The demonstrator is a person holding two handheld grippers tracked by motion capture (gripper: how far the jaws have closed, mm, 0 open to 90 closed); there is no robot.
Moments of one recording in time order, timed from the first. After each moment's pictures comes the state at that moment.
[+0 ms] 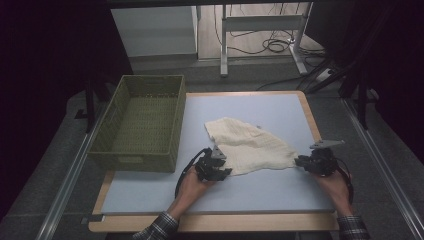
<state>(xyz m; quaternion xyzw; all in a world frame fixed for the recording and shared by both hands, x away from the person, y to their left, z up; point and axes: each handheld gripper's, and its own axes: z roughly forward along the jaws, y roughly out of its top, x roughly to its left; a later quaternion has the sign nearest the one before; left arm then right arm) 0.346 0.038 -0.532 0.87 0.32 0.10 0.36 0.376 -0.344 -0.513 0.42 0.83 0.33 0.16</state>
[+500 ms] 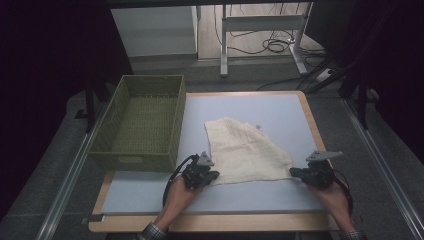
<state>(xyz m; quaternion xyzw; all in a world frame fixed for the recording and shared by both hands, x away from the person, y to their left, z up) 0.308 0.079 -0.525 0.87 0.33 0.07 0.36 0.333 -0.324 -0.508 0.37 0.85 0.36 0.12</state>
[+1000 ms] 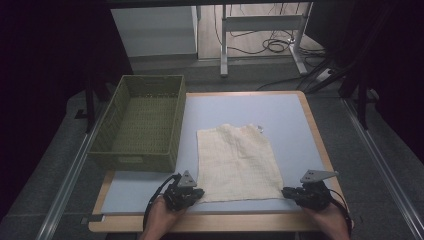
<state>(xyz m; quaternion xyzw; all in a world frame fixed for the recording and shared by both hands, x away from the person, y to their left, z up) 0.253 0.114 -0.529 0.87 0.34 0.09 0.35 0.278 -0.303 -0.513 0.34 0.86 0.37 0.08</state>
